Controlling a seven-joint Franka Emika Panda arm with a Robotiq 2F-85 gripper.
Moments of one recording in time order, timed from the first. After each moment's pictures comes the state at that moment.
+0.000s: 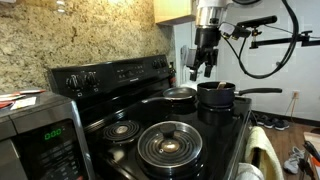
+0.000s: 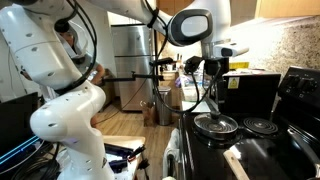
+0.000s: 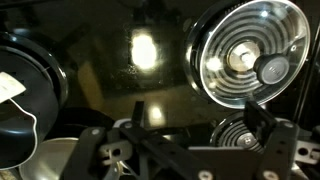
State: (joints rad) arm 0.03 -0.34 0.14 -2.36 0.06 2.21 0.32
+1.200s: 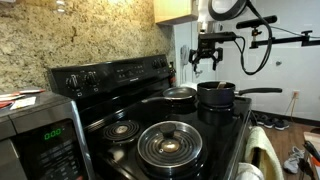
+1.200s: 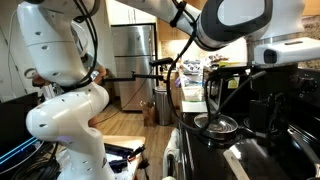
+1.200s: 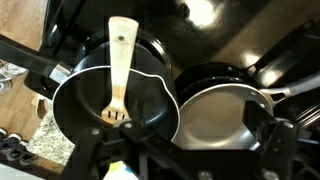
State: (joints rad) arm -0.13 -0.15 -0.01 -2.18 -0.15 2.19 0.86
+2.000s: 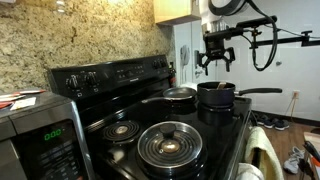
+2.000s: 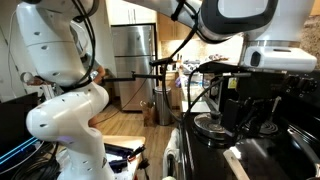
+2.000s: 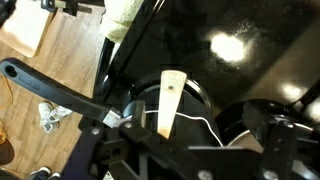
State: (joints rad) arm -0.12 -0.15 -0.04 -2.15 -0.08 1.92 0.90
